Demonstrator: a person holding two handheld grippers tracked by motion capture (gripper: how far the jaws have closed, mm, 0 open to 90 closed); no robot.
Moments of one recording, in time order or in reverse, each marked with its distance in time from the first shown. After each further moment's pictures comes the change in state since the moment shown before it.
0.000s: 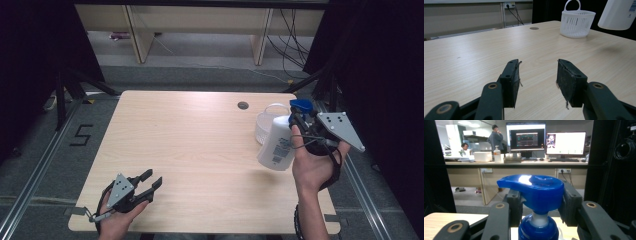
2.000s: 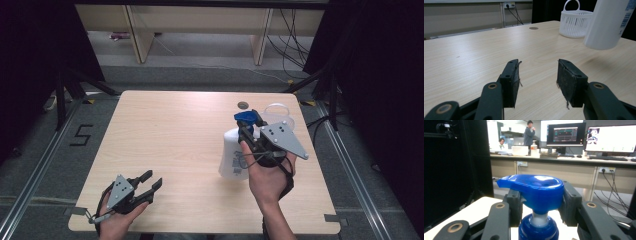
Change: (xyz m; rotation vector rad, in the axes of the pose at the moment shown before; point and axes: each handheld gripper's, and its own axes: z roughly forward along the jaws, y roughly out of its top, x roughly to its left) left arm -0.001 -0.001 -0.001 -0.019 -0.013 0.000; right arm 0.093 -0.021 -0.007 0.040 0.265 -0.023
